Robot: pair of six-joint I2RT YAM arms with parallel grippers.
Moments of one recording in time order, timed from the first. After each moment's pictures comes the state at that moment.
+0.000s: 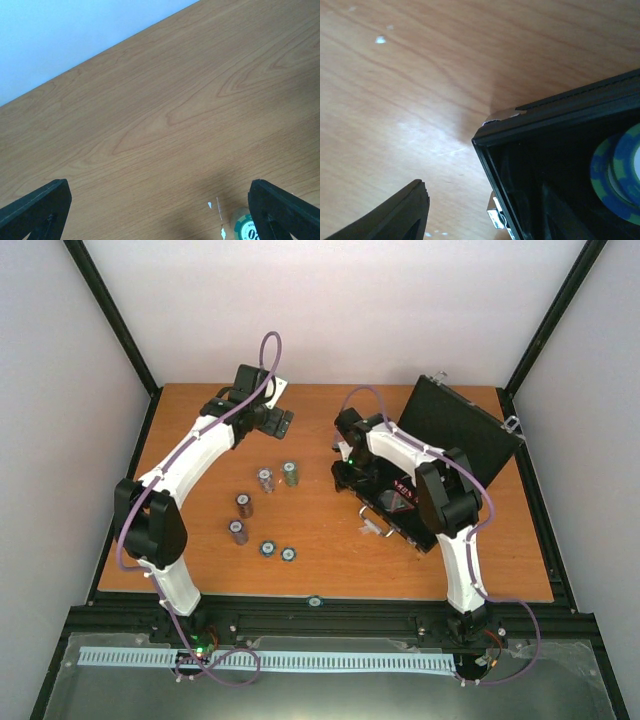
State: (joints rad) left arm -0.37 1.76 1.61 -0.62 -0.15 0.16; right arm 0.53 2.18 1.75 -1.02 -0.18 0.15
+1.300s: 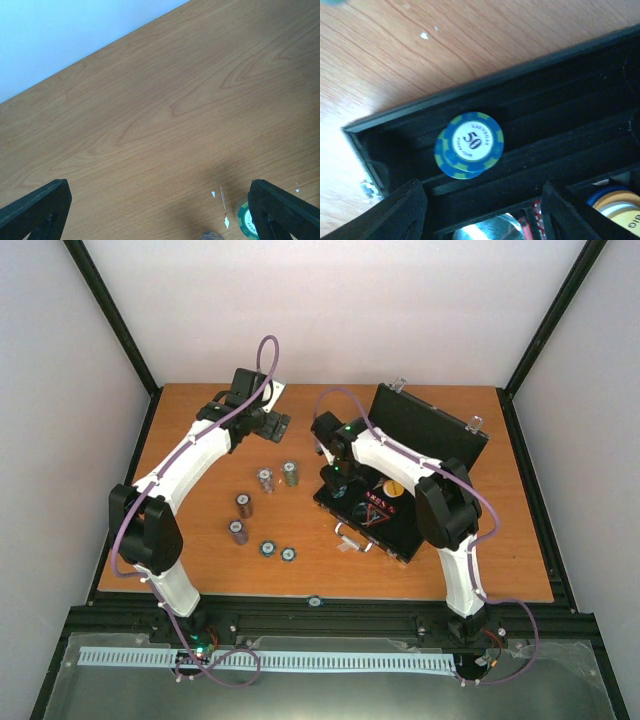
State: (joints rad) left arm -0.37 1.71 1.56 -0.62 -0.17 0.16; right arm 0.68 2.09 1.78 -1.06 0.07 0.07
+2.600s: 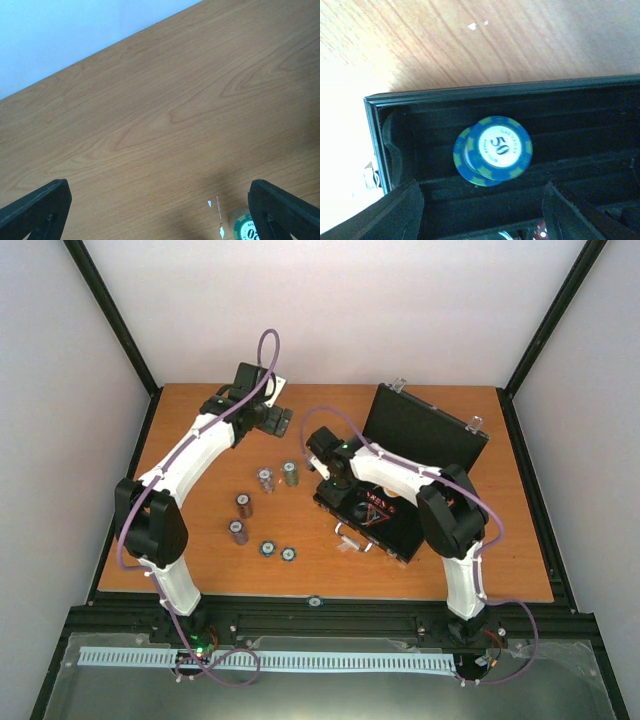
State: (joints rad) left arm -0.37 1.77 1.63 -0.65 -0.17 0.13; right arm 0.73 2.00 1.57 -0.87 0.13 -0.16
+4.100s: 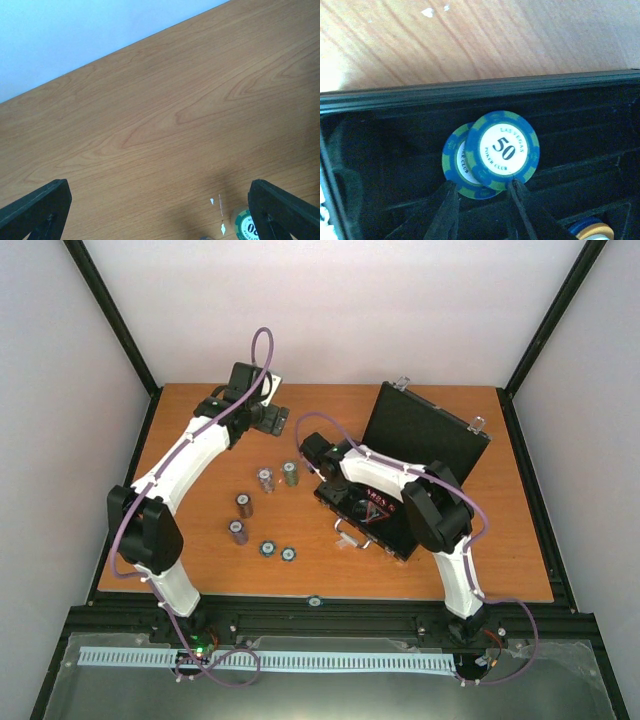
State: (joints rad) left arm -0.37 1.72 1.61 -0.65 -0.19 0.10; right arm 0.76 2.11 1.62 -0.88 0.30 -0.16
